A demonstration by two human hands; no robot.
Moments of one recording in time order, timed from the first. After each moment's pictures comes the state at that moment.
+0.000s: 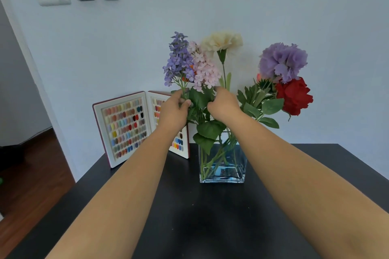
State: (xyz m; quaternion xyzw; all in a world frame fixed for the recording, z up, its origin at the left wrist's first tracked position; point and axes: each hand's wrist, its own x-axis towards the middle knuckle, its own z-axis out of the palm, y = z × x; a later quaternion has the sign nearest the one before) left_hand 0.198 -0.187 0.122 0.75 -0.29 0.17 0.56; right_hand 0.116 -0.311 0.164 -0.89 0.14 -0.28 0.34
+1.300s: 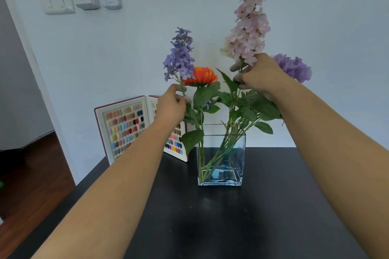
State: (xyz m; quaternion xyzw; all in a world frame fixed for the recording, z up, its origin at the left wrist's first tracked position) left_hand 0.183 -0.182 0.155 0.77 -0.26 0.17 0.56; right_hand 0.050 -0.367 0.246 -0.84 0.09 -0.31 0.43
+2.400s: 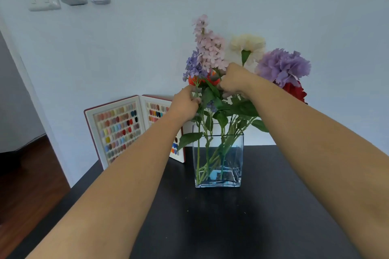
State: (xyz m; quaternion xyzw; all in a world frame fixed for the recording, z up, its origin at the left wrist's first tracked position) left_hand 0.195 -0.231 0.158 0.82 -0.30 0.07 0.49; right_hand 0.115 -0.366 0.231 -0.90 0.16 -0.23 0.33
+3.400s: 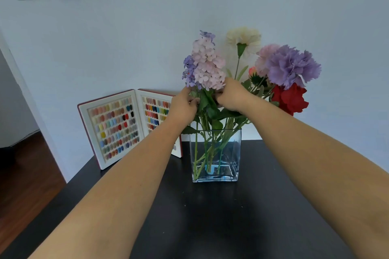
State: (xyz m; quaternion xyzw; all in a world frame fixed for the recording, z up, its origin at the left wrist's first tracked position) left_hand 0.199 -0.236 0.126 0.80 -0.33 0.15 0.48; right_hand 0.111 -0.366 0.179 -0.92 0.09 -0.23 0.30
